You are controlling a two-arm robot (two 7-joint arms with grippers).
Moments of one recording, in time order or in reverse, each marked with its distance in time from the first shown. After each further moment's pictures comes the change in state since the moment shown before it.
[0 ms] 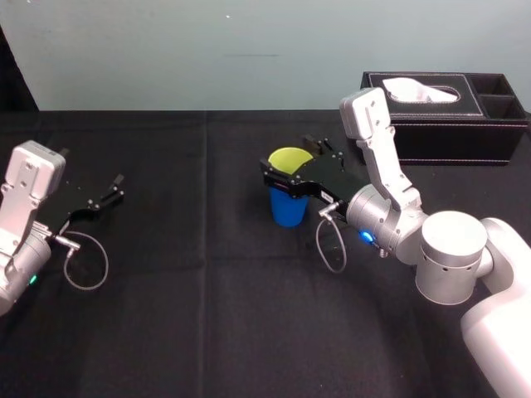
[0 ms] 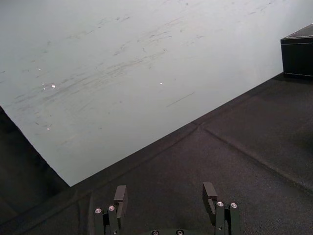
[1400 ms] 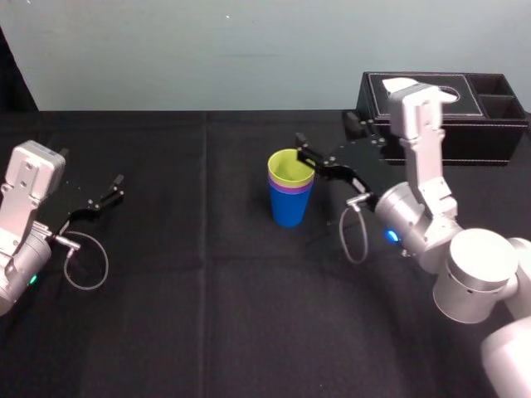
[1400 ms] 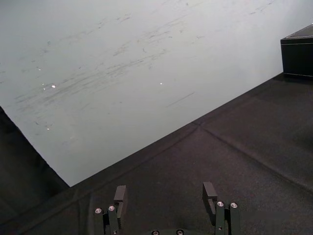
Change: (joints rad) left arm 0.000 0.000 0.000 0.000 0.000 0.000 0.000; right arm -0.115 -0.013 0.097 -0.127 -0.026 -0.095 -0.115
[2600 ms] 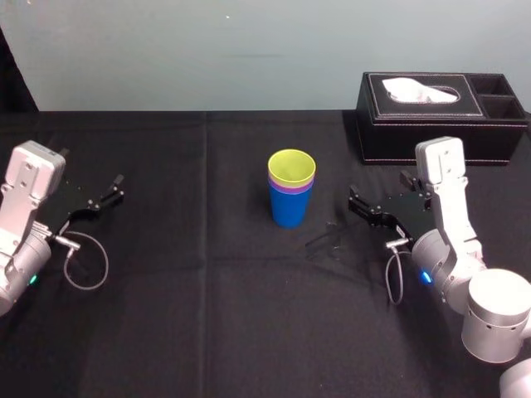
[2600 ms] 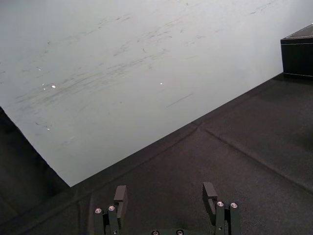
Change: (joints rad) left arm 0.000 0.000 0.000 0.000 0.000 0.000 0.000; right arm -0.087 -0.015 0.112 0.064 -0.118 0.074 -0.074
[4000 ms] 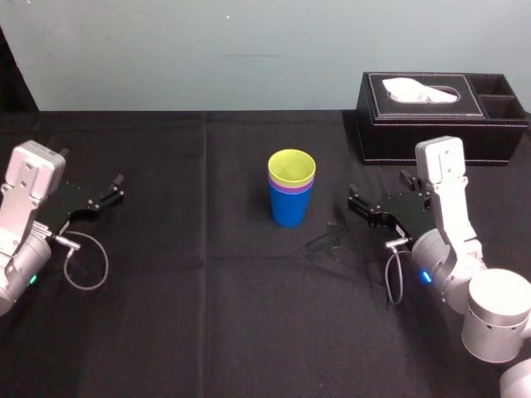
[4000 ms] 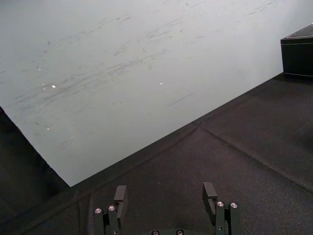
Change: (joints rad) left arm 0.000 0.000 0.000 0.000 0.000 0.000 0.000; right arm -0.001 0.003 -0.003 -0.003 0.002 -0.002 0.001
